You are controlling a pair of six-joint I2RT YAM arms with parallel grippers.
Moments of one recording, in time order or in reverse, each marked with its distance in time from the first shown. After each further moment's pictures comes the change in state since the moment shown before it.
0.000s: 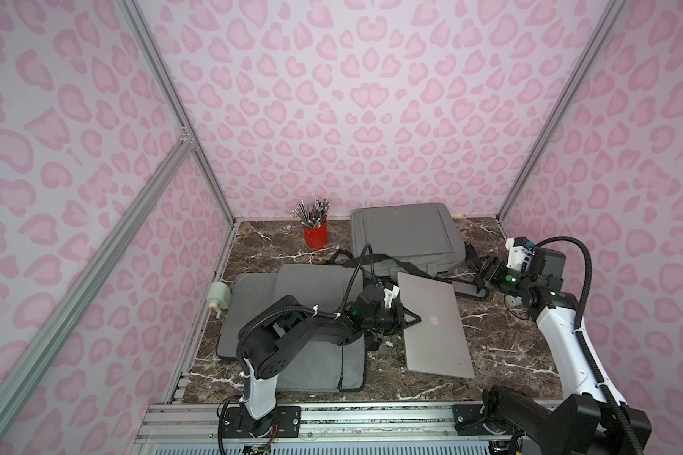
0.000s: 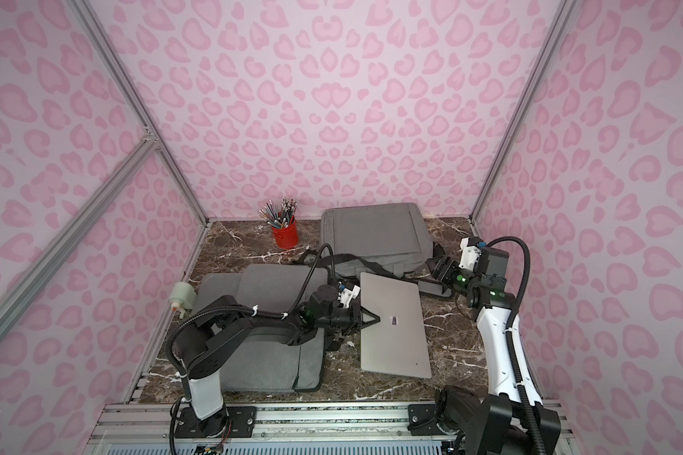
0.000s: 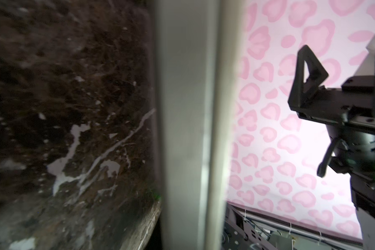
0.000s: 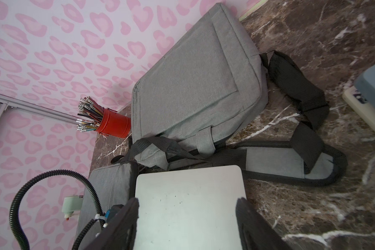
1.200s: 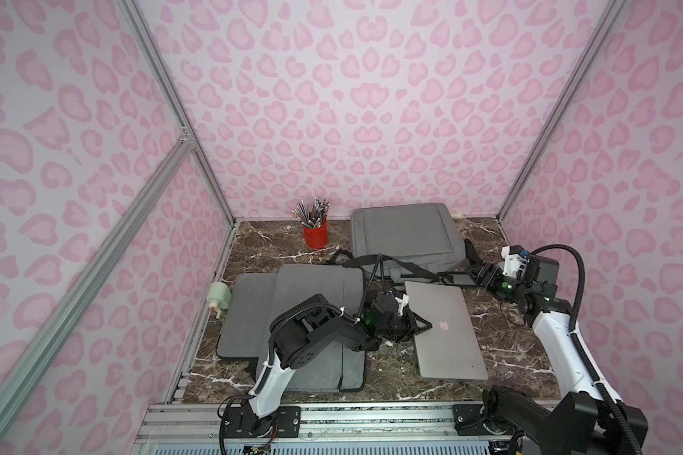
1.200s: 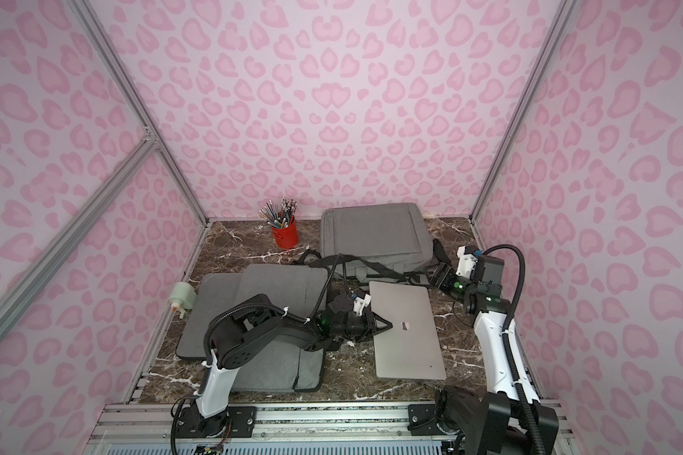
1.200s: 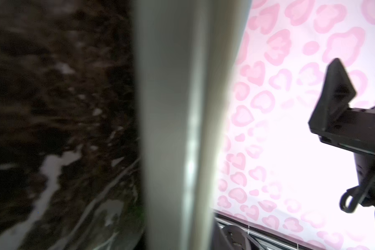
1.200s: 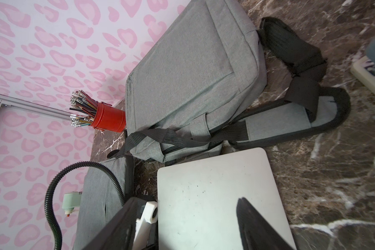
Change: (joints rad) left arm -0.063 0.203 0.099 0.089 -0.054 -0.077; right arm 0.000 -0.009 -0.086 0.045 -0.011 0.010
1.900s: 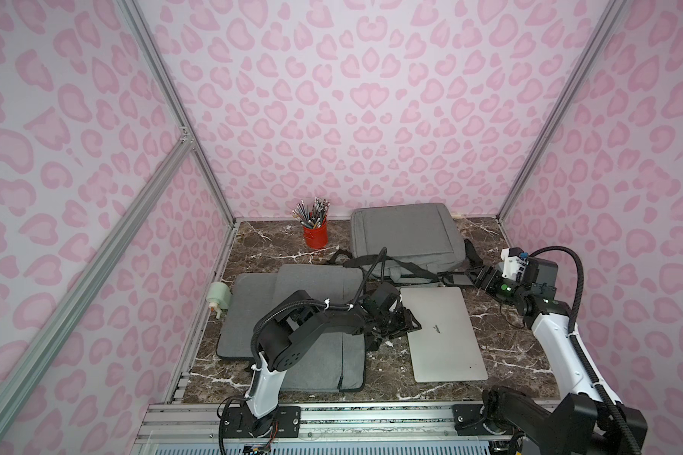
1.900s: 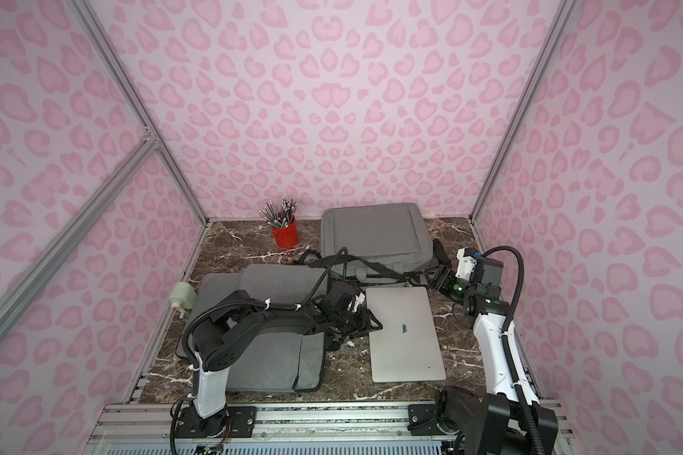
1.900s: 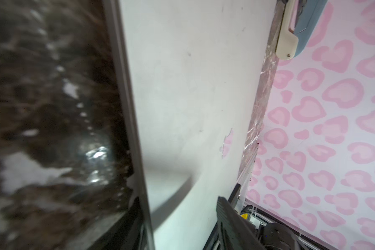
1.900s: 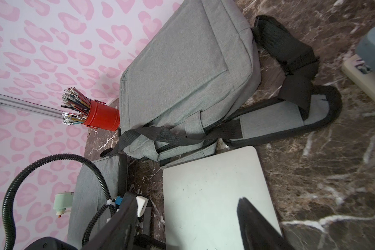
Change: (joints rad) left arm 0.068 -0.108 0.126 -0.618 0.024 0.294; right arm 0.000 -0.013 -0.022 -0.002 0.024 -0.022
